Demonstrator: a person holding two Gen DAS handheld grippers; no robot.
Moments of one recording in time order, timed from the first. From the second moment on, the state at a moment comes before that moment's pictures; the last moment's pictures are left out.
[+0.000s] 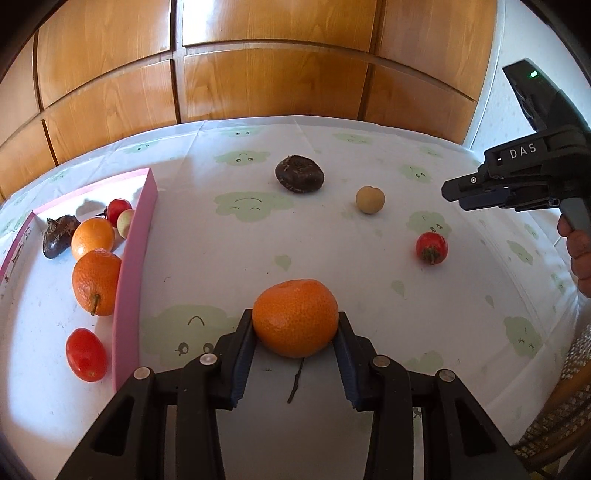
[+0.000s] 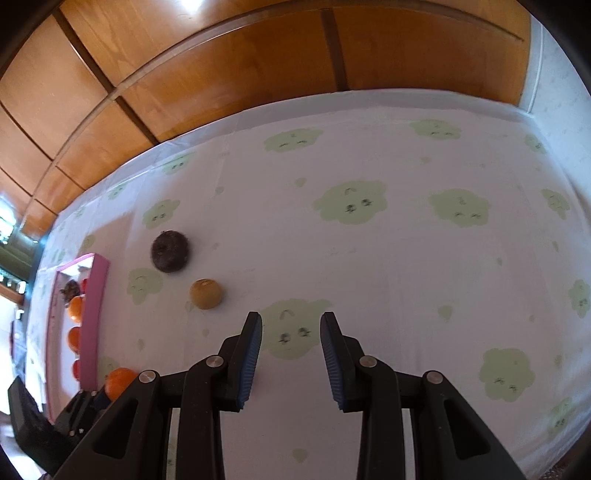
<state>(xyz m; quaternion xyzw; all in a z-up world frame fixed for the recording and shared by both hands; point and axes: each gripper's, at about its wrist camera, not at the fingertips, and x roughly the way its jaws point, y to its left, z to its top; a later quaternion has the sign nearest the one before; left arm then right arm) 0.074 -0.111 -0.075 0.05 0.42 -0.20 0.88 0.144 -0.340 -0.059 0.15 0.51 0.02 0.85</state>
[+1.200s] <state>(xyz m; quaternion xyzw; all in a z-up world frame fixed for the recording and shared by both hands) 0.075 -0.107 -0.075 0.04 0.41 -0.20 0.89 0.189 -0.292 -0.072 0.02 0.56 0.06 0.83</state>
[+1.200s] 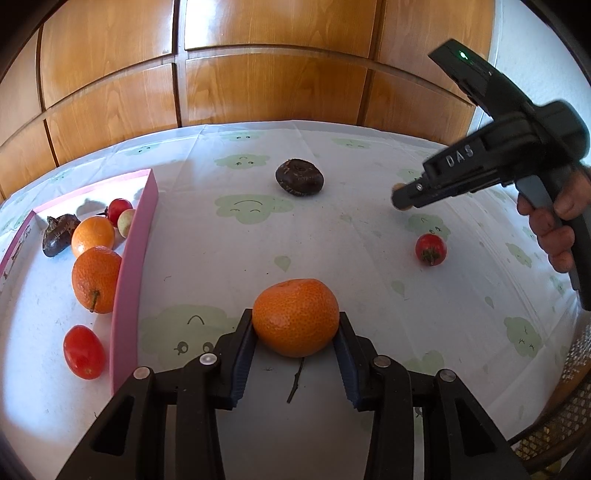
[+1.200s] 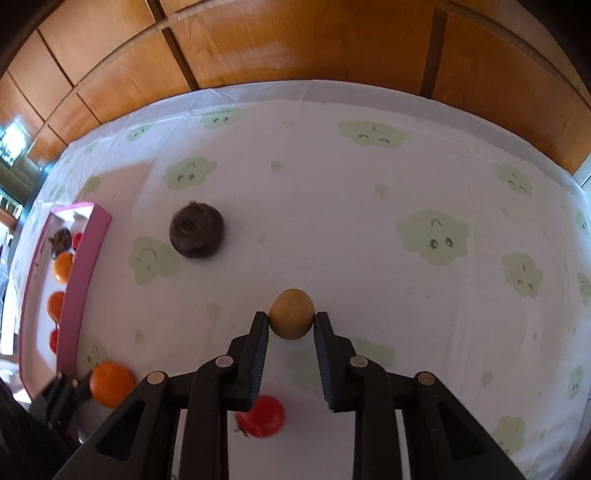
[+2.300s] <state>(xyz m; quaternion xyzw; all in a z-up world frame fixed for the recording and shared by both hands) 0.074 -0.104 -0.057 0.04 0.43 -0.19 0.88 0.194 -0.294 -0.077 0.03 0.52 0.06 0.85</state>
